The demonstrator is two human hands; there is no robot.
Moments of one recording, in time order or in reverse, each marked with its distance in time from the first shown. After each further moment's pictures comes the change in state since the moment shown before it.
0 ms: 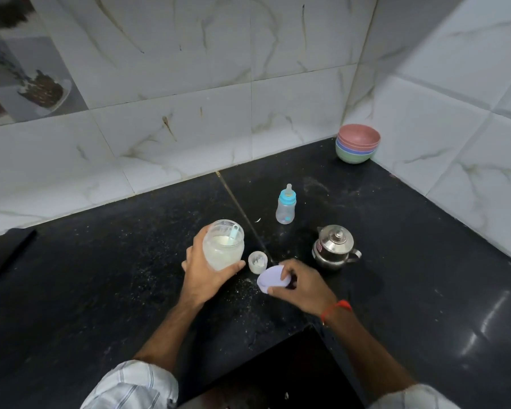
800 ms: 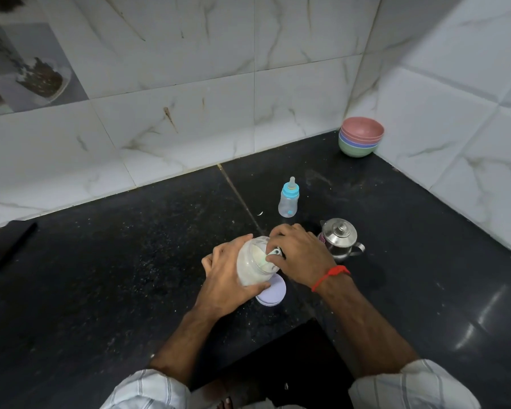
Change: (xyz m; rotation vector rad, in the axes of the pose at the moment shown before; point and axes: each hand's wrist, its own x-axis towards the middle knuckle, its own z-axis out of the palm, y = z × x) left_hand -0.033 0.012 0.018 0.180 -0.222 0.208; right_hand 0.015 -0.085 -0.027 -0.623 0.019 -0.268
